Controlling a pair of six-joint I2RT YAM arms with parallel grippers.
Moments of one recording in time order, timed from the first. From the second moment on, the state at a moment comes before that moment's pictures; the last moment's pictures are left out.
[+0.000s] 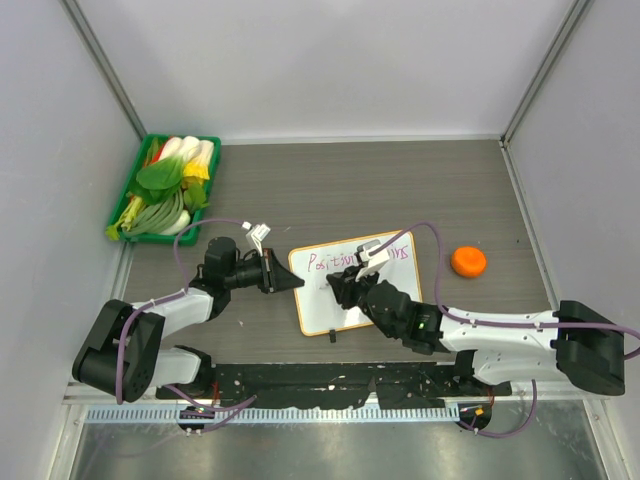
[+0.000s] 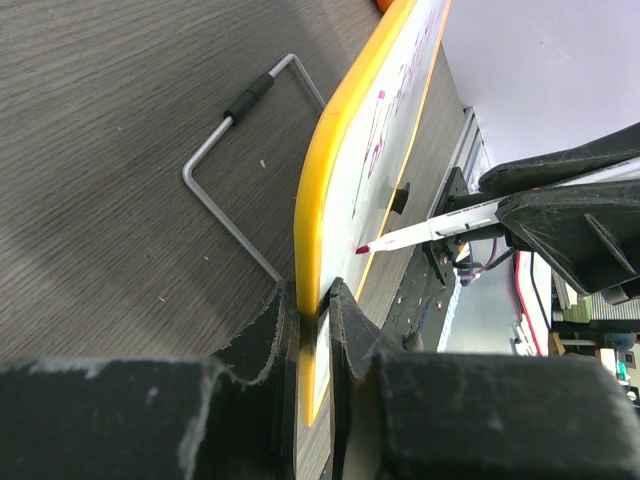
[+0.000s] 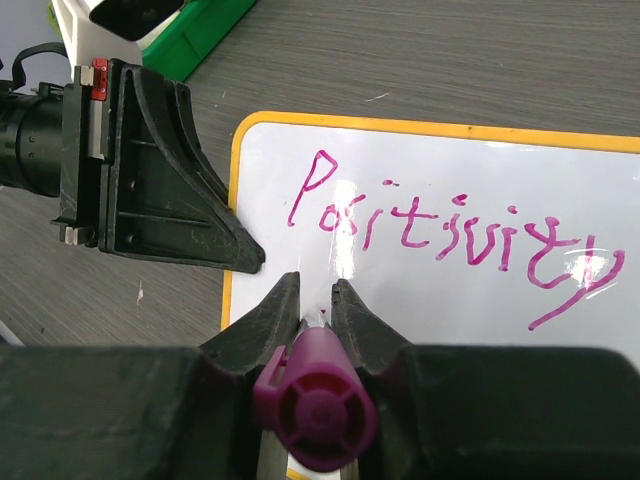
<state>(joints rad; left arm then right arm) -0.35 1.29 0.34 0.52 0.82 -0.63 1.20 1.13 0.47 0.43 0.58 0.45</state>
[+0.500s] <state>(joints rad) -0.35 1.29 0.34 0.52 0.82 -0.63 1.20 1.13 0.47 0.41 0.54 0.48</state>
